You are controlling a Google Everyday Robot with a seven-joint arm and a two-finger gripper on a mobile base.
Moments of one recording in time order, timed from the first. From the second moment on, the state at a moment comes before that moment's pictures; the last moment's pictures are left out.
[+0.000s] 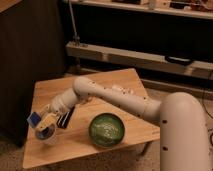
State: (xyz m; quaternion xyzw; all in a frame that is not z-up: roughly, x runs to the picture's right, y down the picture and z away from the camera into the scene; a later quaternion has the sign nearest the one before) arm -0.307 0.134 0.663 -0.47 -0.50 0.13 0.72
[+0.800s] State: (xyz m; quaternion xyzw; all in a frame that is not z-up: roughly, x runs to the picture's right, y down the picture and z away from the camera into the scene) arm -0.313 0.134 0.668 -0.47 -0.50 0.11 0.72
